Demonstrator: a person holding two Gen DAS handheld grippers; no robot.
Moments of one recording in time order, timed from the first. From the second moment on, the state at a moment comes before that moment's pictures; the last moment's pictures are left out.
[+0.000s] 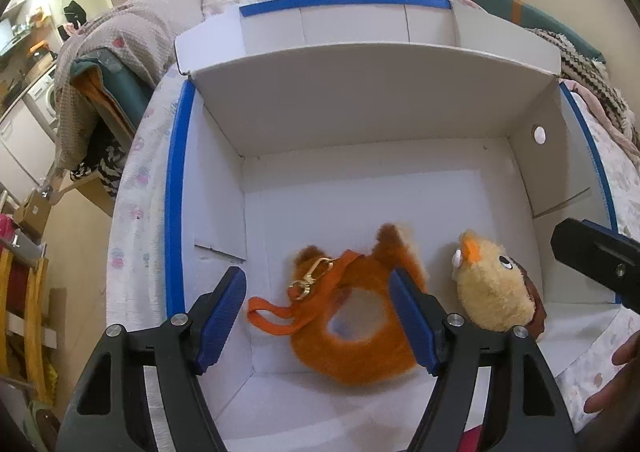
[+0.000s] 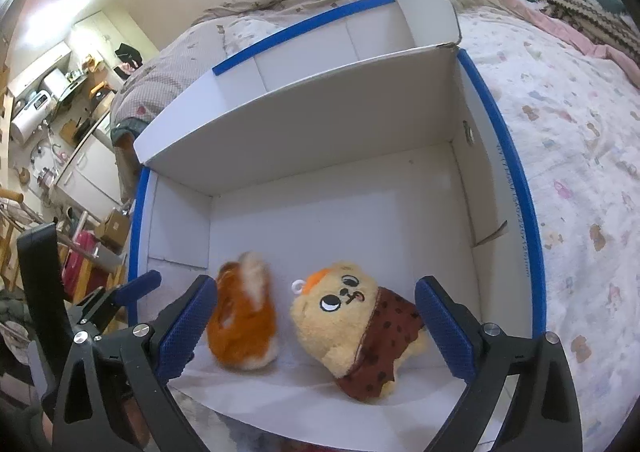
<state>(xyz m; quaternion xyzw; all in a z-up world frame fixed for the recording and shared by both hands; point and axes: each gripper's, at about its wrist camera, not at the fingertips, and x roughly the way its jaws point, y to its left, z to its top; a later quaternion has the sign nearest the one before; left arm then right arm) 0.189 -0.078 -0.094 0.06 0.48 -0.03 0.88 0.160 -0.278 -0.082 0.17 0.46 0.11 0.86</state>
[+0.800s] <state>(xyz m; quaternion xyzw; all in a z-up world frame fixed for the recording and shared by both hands) 0.130 -0.039 -0.051 0.02 0.43 -0.01 0.90 0.103 -0.280 -0.051 0.14 0.43 0.13 0.89</state>
